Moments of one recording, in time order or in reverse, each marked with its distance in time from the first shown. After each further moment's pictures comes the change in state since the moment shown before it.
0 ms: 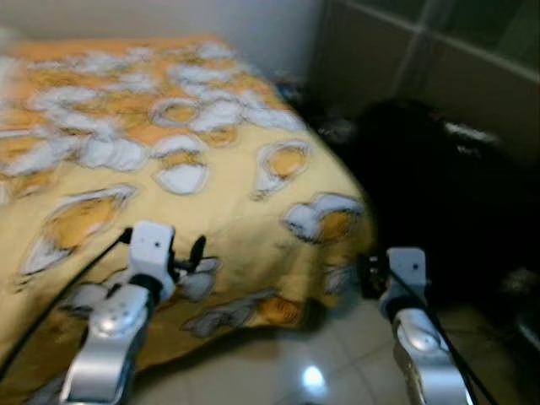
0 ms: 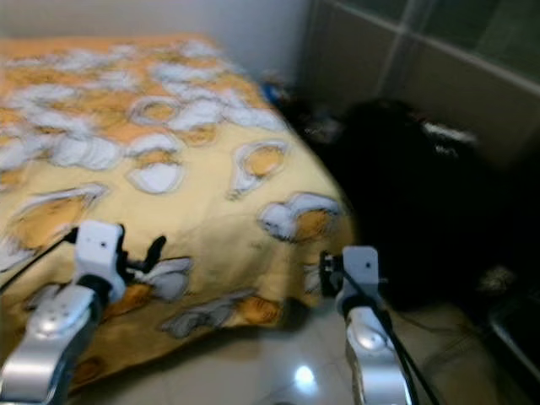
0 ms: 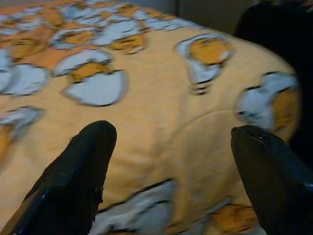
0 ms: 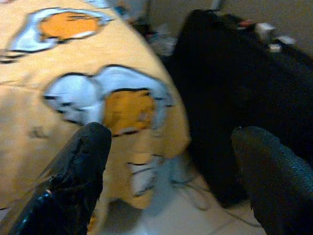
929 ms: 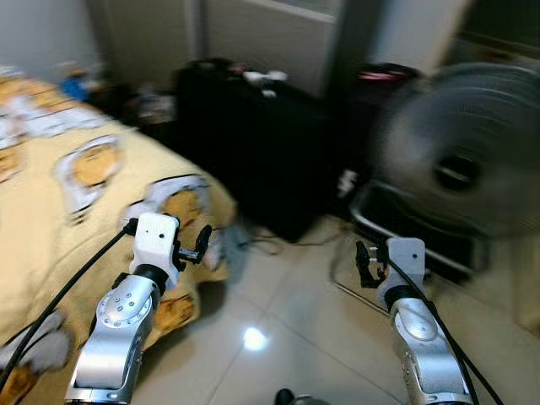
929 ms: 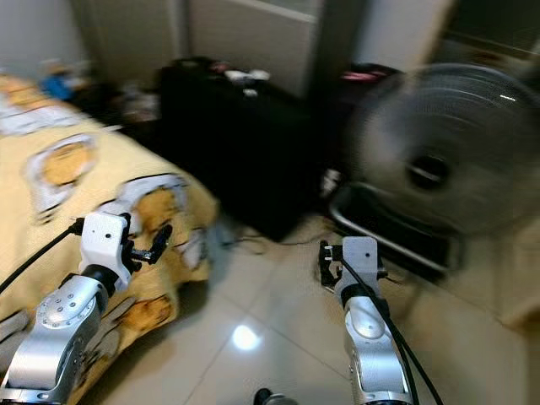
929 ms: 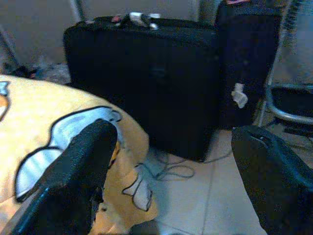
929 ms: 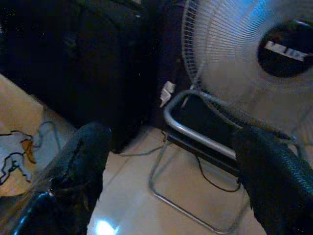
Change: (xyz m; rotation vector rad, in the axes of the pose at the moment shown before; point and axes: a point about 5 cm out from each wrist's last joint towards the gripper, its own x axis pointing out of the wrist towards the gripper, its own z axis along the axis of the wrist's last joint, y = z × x) left arm 0.010 0.000 0.008 0.007 -0.058 -0.021; right arm 0.009 0.004 0.009 0.010 -0.032 -0.004
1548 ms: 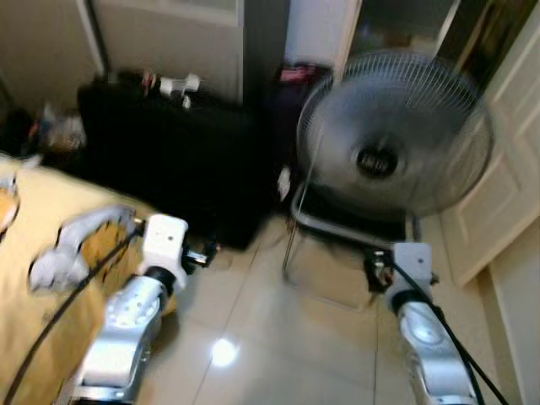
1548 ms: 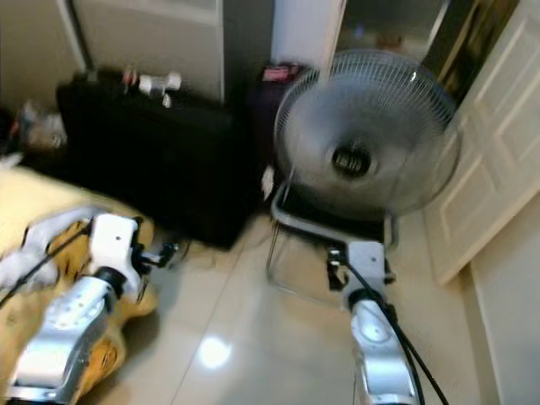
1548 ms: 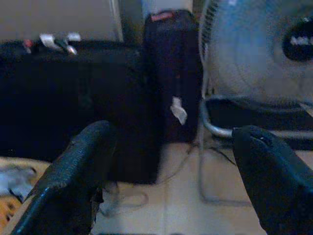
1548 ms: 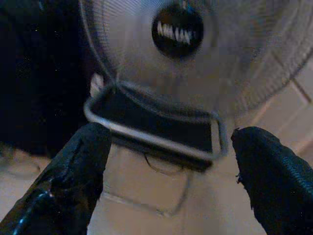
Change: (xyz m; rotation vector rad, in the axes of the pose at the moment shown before) left arm 0.002 -0.001 0.000 0.002 0.002 -0.037; right arm 0.001 -0.003 -0.002 -0.008 0.007 -0.013
